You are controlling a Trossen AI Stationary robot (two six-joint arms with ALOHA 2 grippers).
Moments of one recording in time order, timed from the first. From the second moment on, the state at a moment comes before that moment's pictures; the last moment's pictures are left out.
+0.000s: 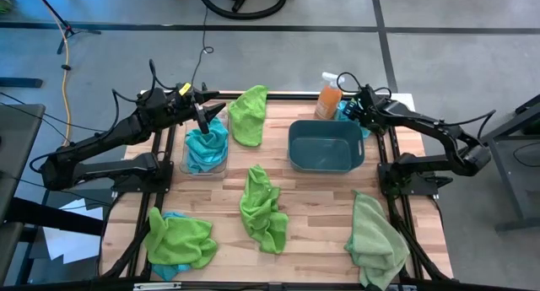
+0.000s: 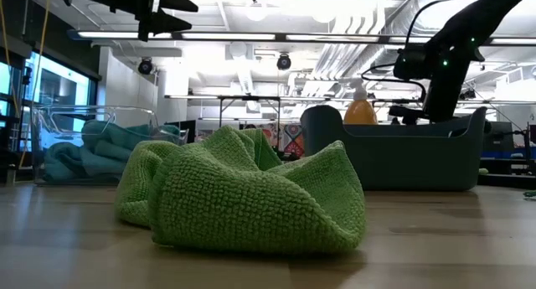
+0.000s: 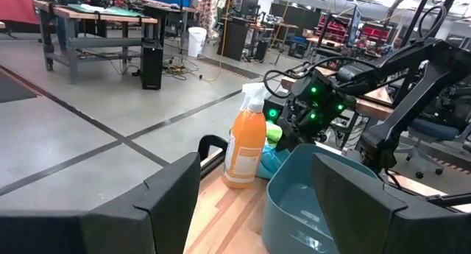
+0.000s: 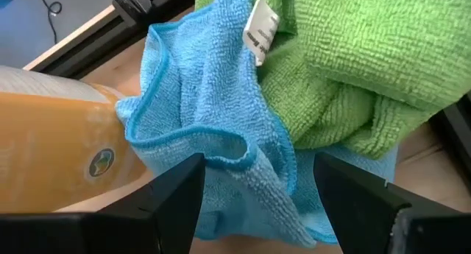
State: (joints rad) left arm 0.53 0.76 0.68 0.02 0.03 -0.18; right arm -0.93 1.20 0.64 -0.57 0.18 1.08
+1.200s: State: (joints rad) left arm 0.52 0.76 0.68 0.02 0.03 -0.18; right arm -0.95 0.84 0.64 -0.47 0.18 1.00
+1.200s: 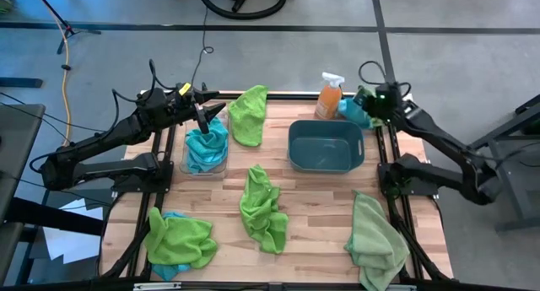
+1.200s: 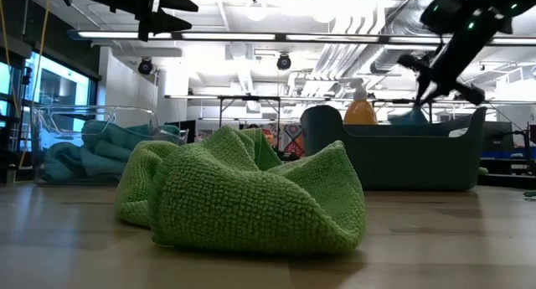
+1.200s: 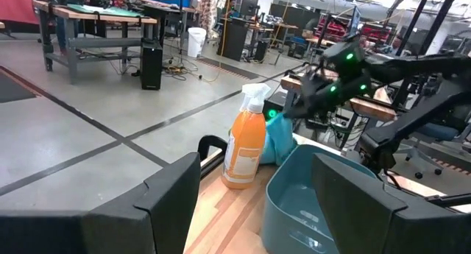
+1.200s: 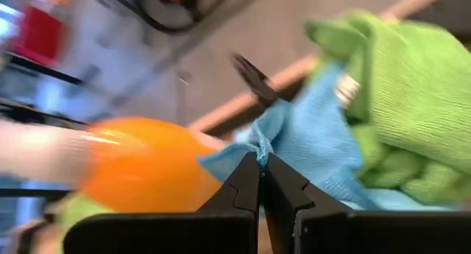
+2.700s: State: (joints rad) left arm 0.52 0.76 0.68 0.02 0.03 -0.18; right arm -0.61 0.96 1.14 -0.13 -0.17 0.58
